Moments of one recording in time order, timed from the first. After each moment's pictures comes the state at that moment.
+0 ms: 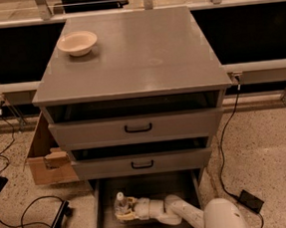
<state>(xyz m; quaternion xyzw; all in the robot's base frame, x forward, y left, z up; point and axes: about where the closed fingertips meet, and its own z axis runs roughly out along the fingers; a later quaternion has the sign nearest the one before) 0.556 0.133 0.177 -0.44 0.59 0.45 0.50</state>
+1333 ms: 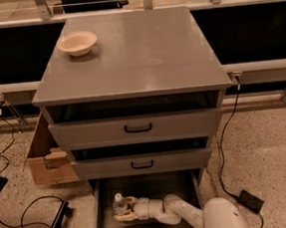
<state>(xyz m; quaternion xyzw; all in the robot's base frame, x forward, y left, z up) 0.557 0.142 0.176 -0.44 0.59 0.45 0.50</state>
